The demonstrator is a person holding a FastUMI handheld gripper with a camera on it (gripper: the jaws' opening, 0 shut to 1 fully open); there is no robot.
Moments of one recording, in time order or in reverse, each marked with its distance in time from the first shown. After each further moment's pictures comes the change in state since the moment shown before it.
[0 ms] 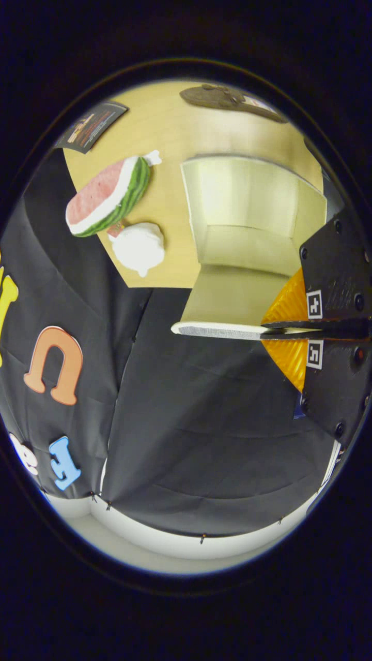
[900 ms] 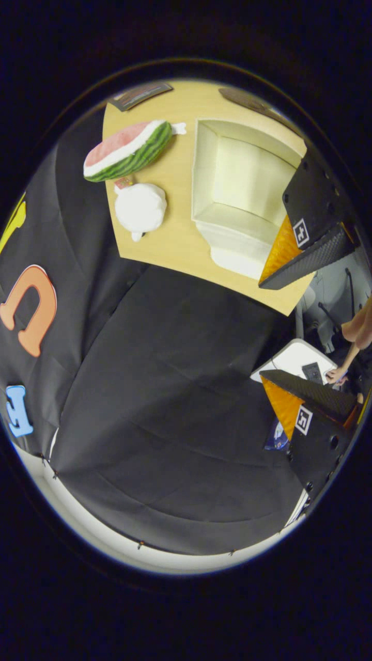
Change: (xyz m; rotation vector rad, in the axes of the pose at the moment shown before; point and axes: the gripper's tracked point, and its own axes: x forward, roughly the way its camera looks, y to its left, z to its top) arm 0.045 0.016 -0.043 -0.286 0.079 -0.100
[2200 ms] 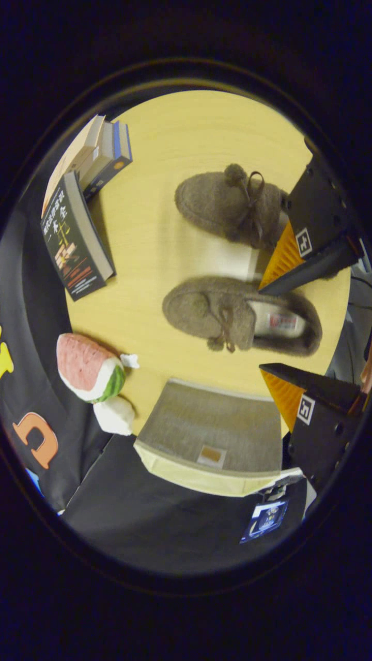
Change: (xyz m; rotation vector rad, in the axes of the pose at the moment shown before) arm -0.194 -0.412 -0.126 0.124 0.086 -0.590
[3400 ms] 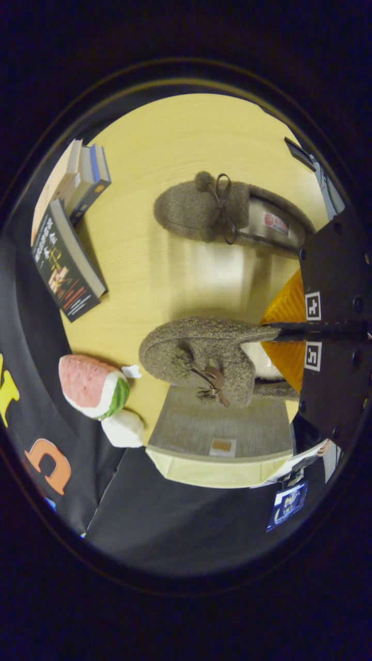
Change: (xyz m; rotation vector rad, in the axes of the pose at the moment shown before) arm -0.048 0.055 0.006 0.121 -0.032 0.016
